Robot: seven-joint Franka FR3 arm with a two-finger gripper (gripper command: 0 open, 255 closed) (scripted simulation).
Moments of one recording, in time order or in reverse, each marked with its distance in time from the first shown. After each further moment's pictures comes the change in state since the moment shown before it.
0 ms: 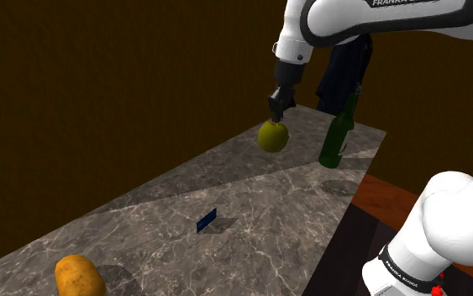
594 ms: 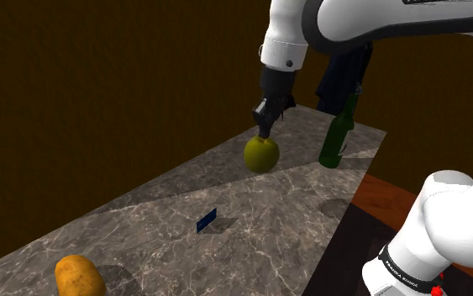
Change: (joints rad) arm 0.081 -0.036 0.158 -0.014 0.048 -0.013 0.220
